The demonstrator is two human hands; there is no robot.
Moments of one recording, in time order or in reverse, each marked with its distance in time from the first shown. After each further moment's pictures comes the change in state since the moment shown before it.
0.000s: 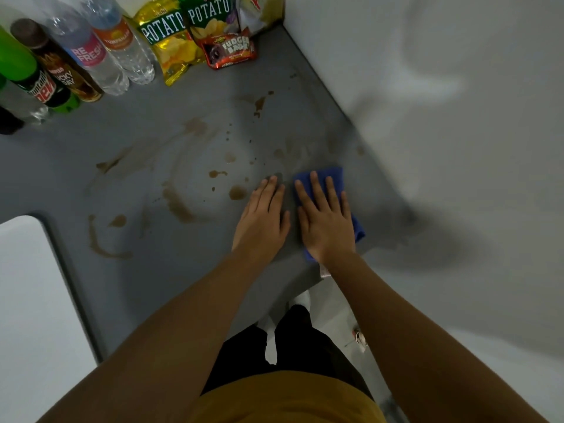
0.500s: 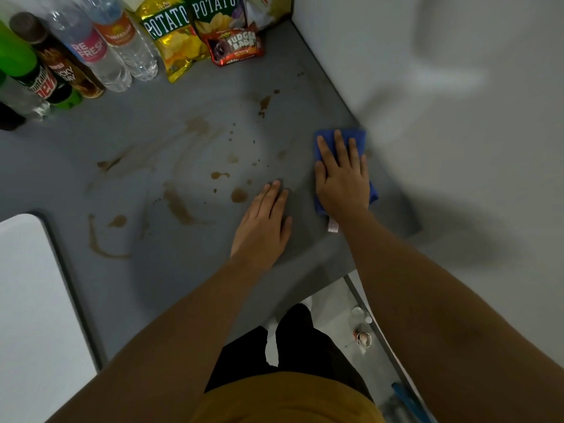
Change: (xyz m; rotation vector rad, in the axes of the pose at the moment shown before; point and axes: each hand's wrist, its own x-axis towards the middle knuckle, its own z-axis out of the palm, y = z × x) left_hand 0.000 -0.005 0.005 0.035 -0.011 0.000; right_hand 0.092 0.027 -0.021 0.065 0.069 0.124
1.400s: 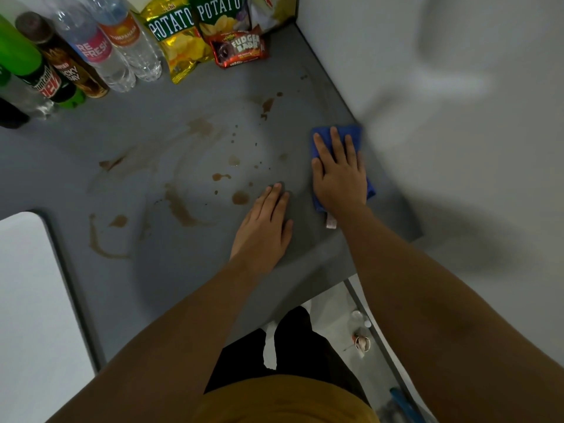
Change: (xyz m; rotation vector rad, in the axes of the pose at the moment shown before) left_hand 0.000 0.002 -0.001 0.038 0.001 -0.025; right_hand 0.015 -0.006 0.000 -0.004 -0.011 -0.049
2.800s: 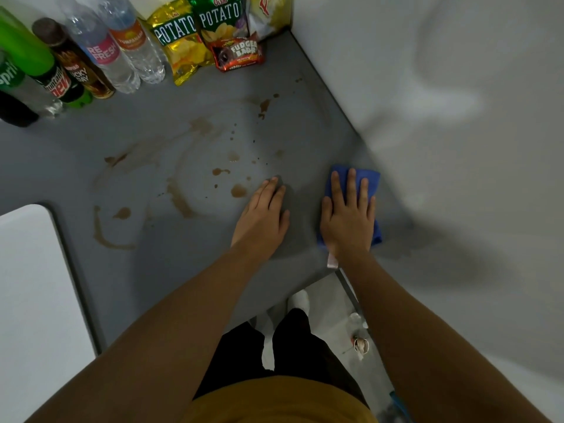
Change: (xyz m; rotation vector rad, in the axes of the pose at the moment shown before) left_hand 0.001 0.006 -0.008 -0.076 -0.007 -0.010; right_hand -0.104 0.012 0.007 -0.026 0.024 0.206
